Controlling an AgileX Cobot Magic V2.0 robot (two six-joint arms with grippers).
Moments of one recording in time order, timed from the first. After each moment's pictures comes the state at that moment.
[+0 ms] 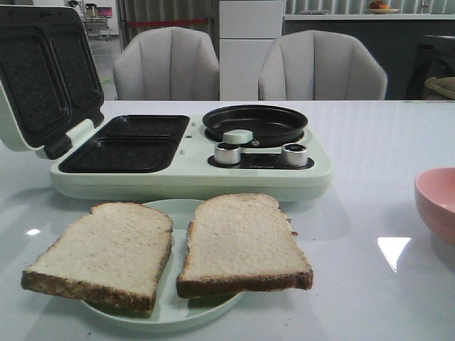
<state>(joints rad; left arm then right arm) -0.09 0.52 -0.51 -0.08 0.57 0.01 -0.03 0.69 -0.63 -0.03 0.69 0.05</state>
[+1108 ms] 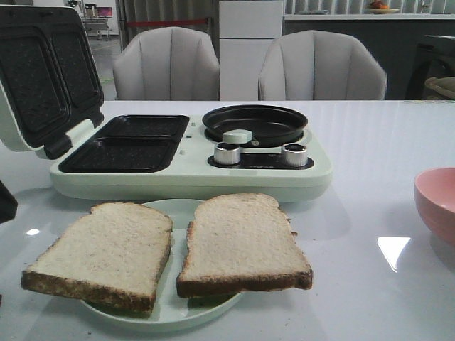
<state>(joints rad) -0.86 1.09 -0.51 0.41 0.54 0.22 -0.03 0.71 -0.63 -0.03 0.69 0.06</state>
